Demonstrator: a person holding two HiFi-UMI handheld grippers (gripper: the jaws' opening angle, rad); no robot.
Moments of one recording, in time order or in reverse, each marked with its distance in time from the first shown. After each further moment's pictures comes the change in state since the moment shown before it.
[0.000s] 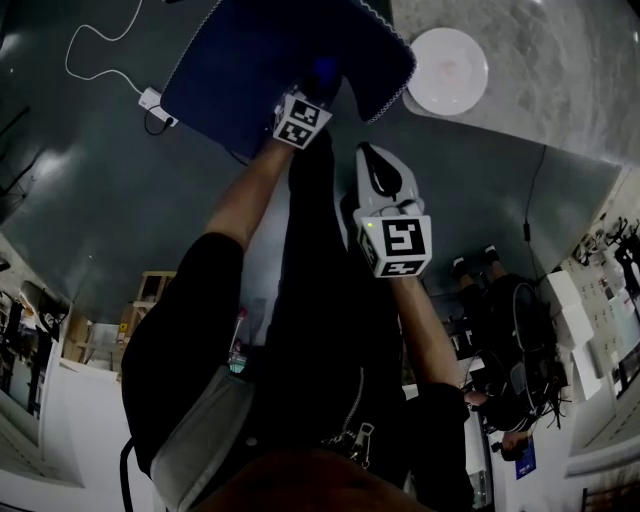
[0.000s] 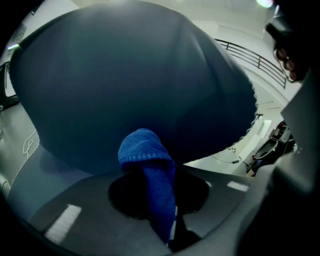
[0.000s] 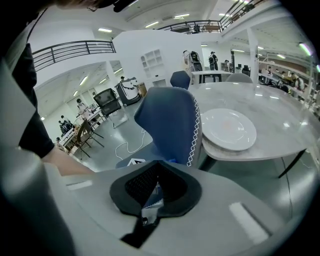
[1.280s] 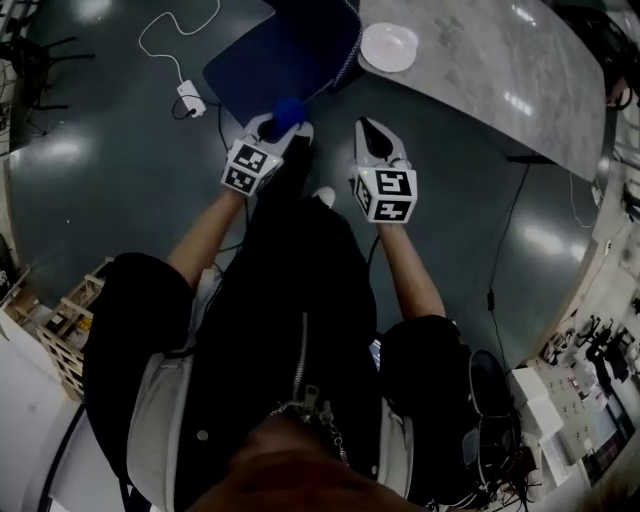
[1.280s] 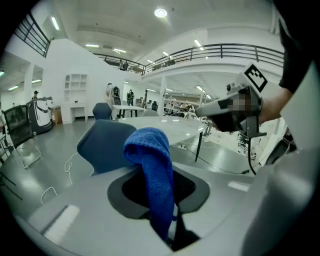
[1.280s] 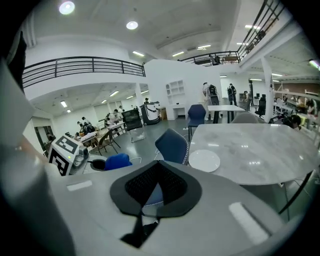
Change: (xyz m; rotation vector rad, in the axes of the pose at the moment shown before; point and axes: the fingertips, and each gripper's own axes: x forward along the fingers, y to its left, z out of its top) left arm -0.274 -0.218 0.113 0.048 -0.165 0.261; right arm -0.211 -0.025 0.004 -0.235 -0.302 0.141
